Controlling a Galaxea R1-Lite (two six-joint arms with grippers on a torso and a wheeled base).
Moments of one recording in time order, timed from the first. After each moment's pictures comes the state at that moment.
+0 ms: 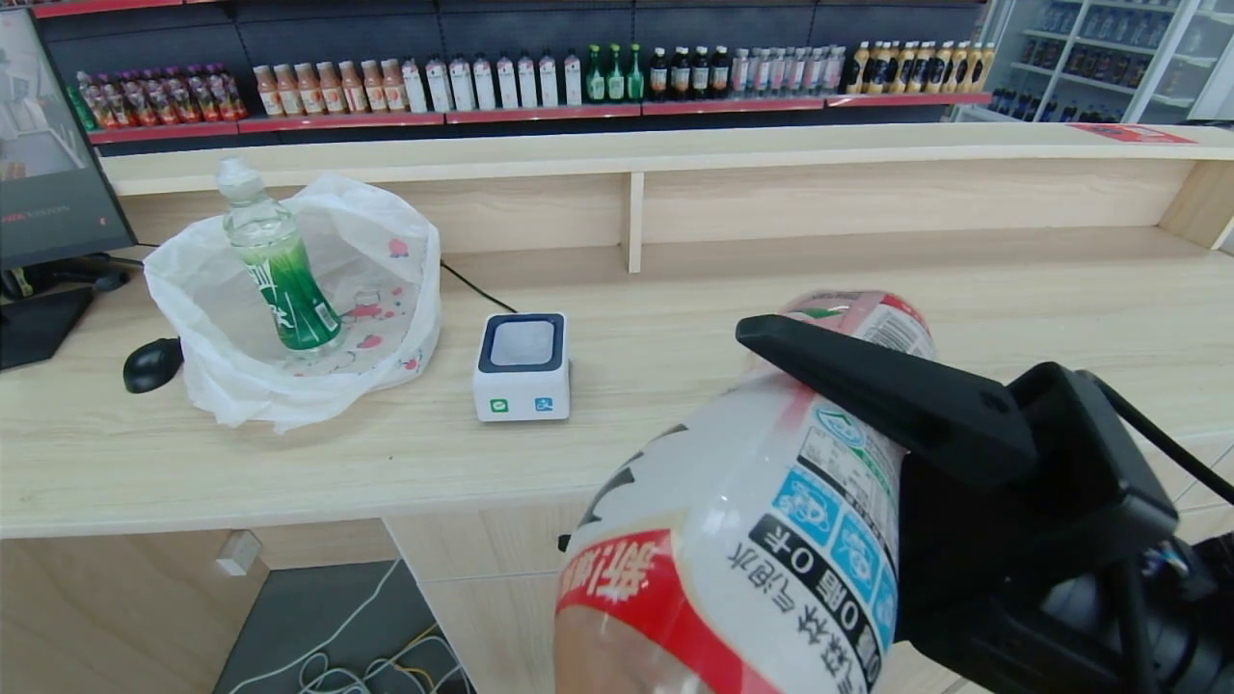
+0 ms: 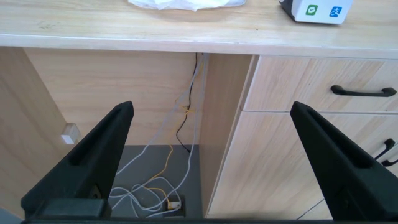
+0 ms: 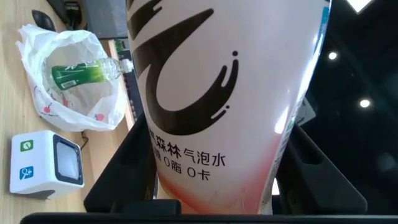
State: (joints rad) left arm 0.00 0.00 0.00 0.00 0.00 0.00; right arm 0.98 1.58 -0.48 -1.57 0.27 -1.60
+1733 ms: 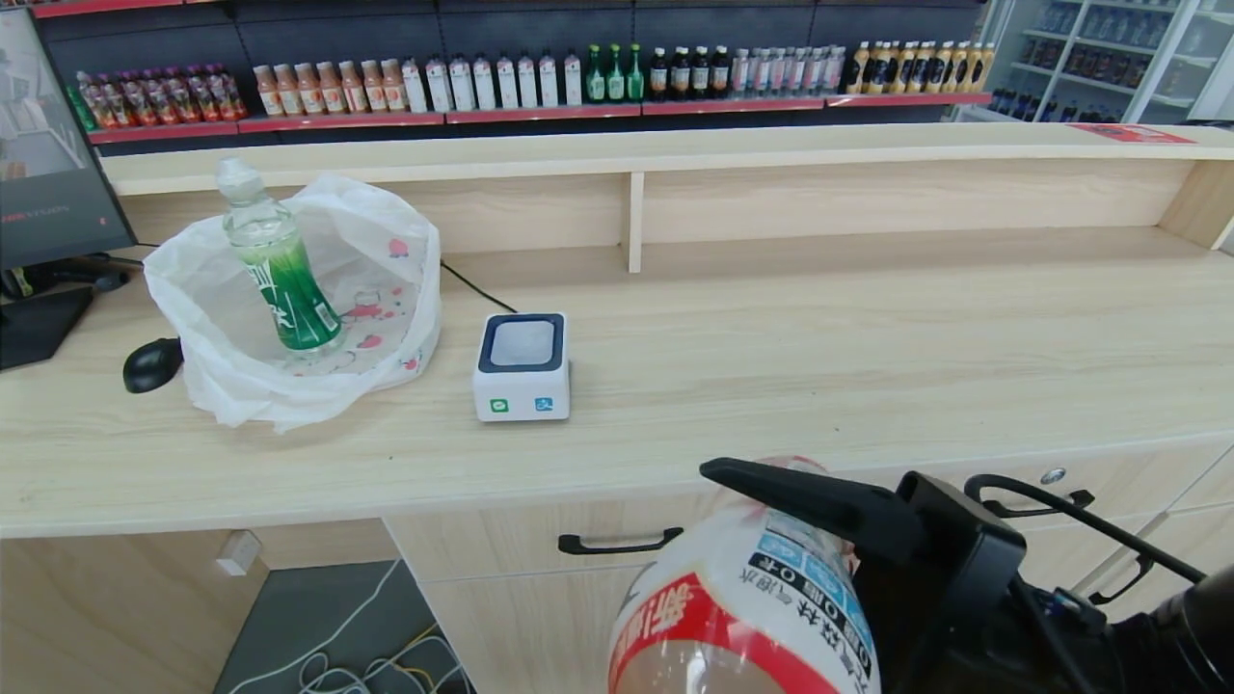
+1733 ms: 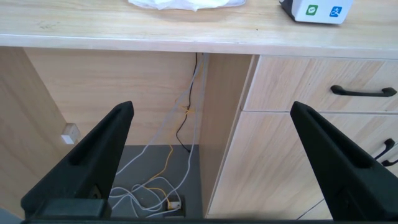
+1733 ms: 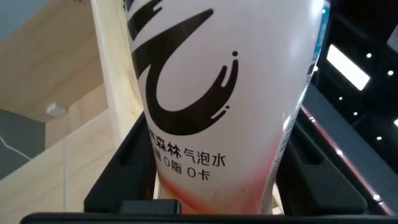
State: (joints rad) left arm 0.00 0.00 0.00 0.00 0.00 0.00; right arm 0.96 1.60 -0.33 -1.57 0.31 -1.07
